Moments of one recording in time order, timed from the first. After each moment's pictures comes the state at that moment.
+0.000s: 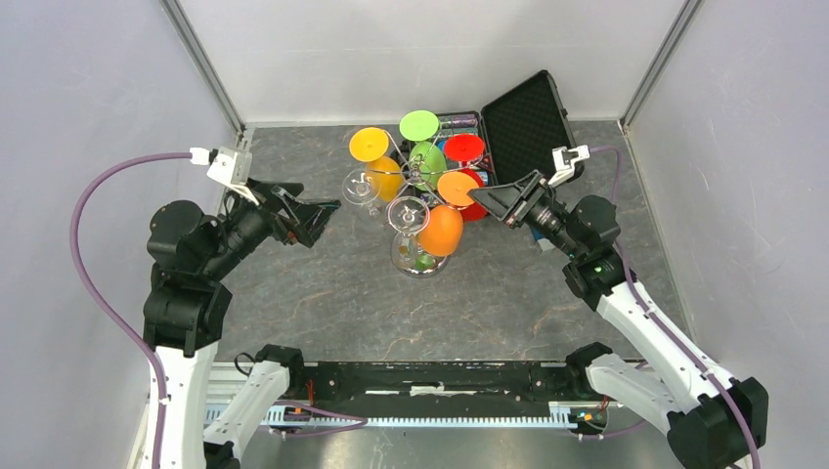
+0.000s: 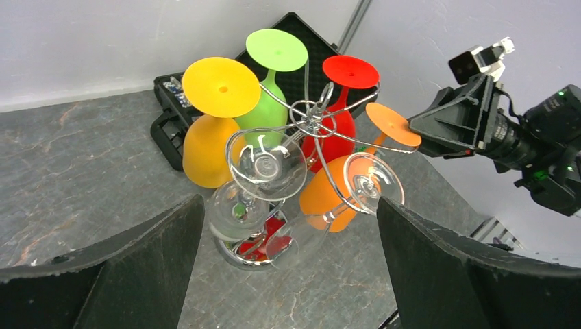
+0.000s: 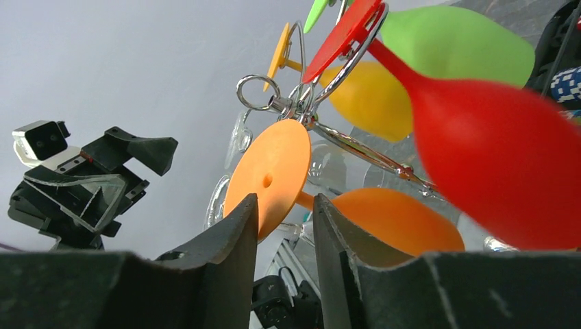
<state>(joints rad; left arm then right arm) -0.15 0.72 1.27 -0.58 0.48 -0.29 0.43 0.93 0.71 0.34 -0.40 1.06</state>
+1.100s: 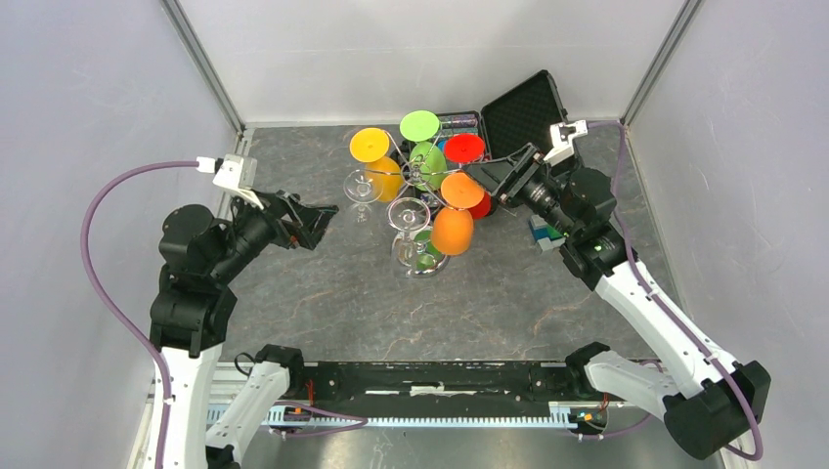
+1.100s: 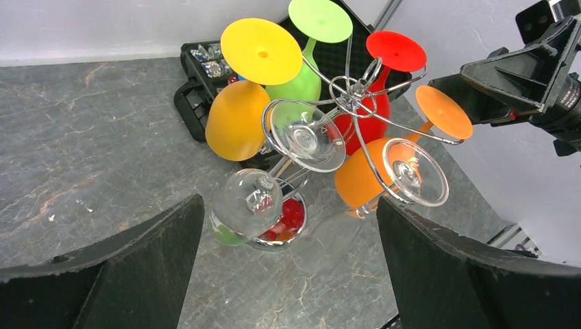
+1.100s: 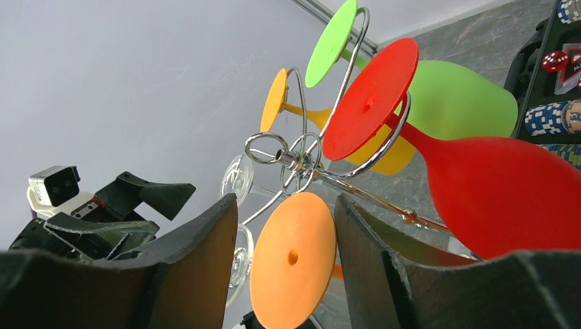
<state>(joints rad) -0.15 0.70 1.20 -0.62 0.39 -0.29 0.46 1.03 0.94 0.17 -0.27 0.99</state>
